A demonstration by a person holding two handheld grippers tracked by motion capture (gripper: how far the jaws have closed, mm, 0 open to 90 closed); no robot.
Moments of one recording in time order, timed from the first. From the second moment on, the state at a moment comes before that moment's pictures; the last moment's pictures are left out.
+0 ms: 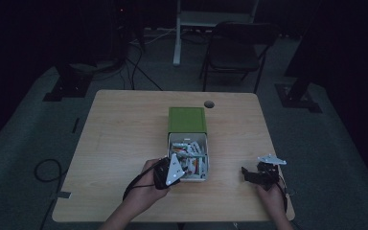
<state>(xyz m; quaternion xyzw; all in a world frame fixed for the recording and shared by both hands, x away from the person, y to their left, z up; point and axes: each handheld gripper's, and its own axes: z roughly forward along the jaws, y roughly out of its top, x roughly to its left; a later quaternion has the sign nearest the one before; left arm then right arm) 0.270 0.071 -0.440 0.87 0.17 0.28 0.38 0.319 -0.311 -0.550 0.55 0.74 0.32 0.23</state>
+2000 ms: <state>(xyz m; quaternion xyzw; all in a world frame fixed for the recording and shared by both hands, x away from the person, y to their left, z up) 0.304 0.224 -0.514 0.78 0.44 0.22 0.39 0.319 -0.311 -0.550 0.55 0.74 0.32 0.23</state>
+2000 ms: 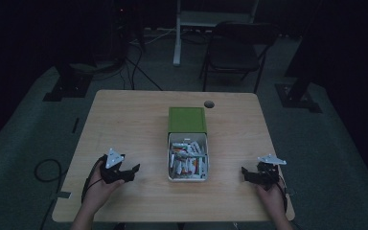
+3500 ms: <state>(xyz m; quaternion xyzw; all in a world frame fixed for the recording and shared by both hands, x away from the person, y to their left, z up) 0.296 0.280 -0.546 0.73 0.57 0.25 0.28 0.317 -0.311 -0.549 0.54 0.74 0.32 0.22</state>
